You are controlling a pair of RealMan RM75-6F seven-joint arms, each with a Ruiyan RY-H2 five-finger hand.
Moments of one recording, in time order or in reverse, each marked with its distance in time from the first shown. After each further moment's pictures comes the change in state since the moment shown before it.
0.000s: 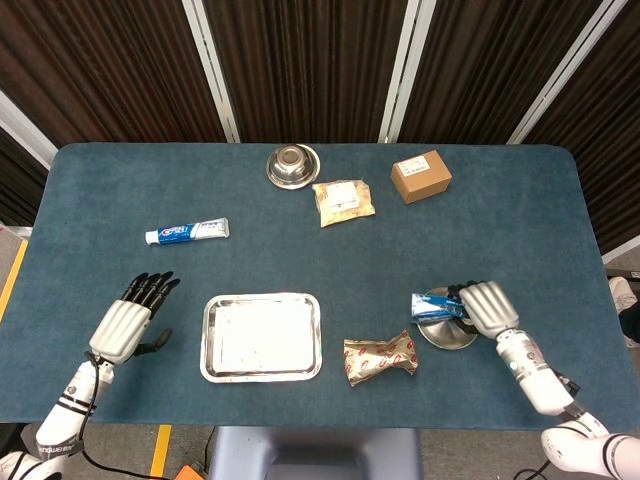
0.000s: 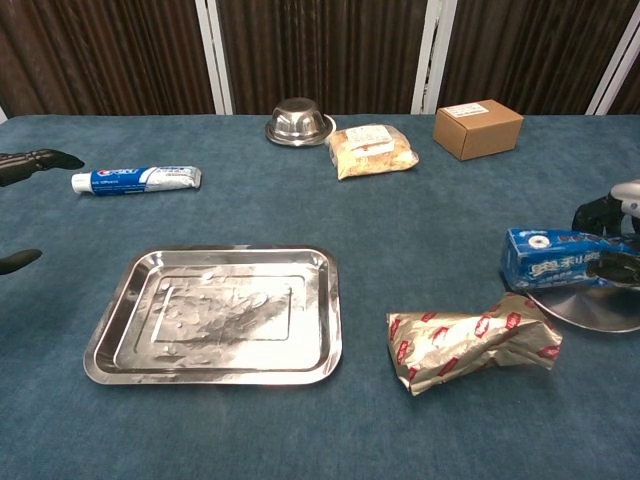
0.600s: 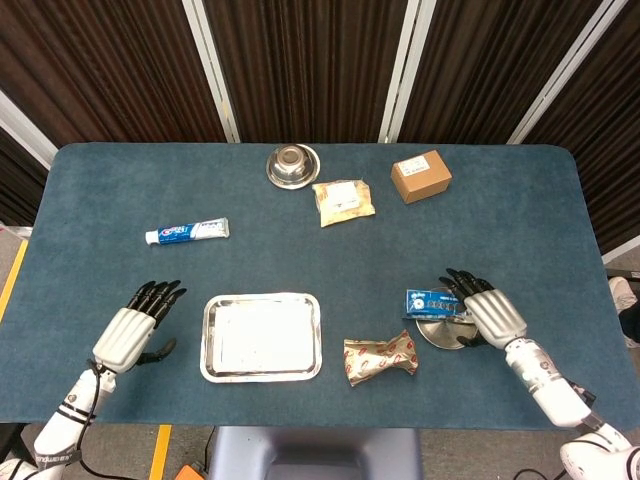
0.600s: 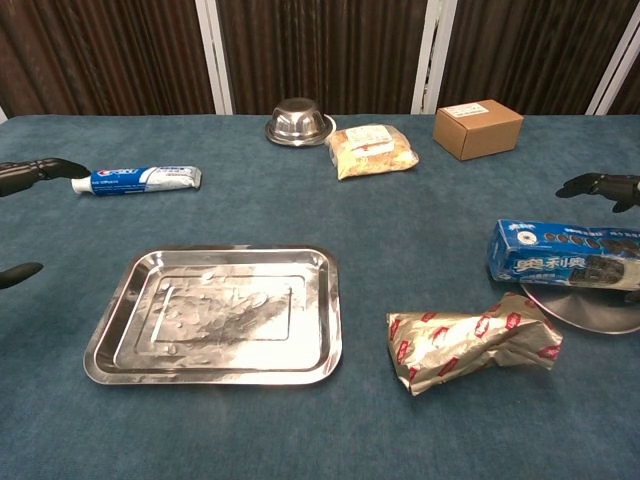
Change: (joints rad) left arm 0.011 0.030 0.036 -0.063 0.069 0.026 -0.022; right arm -0.044 0.106 -0.019 -0.106 -0.097 0.054 0.136
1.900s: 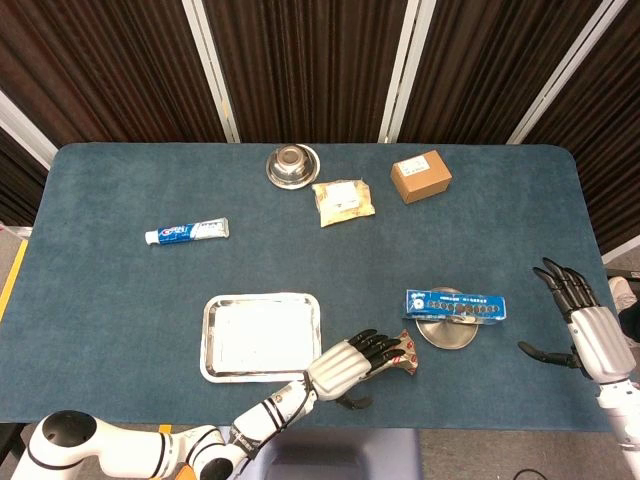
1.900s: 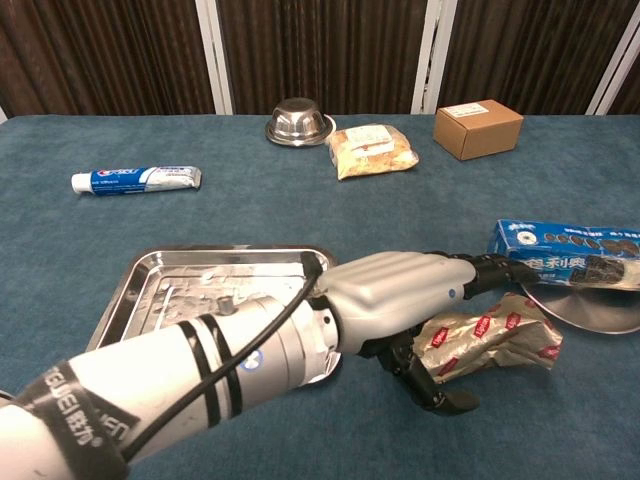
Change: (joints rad) left arm -0.469 -0.617 -0.222 -0.056 -0.249 -0.478 0.352; right arm -0.290 0.198 0.027 -0.080 -0.154 0.478 0.373
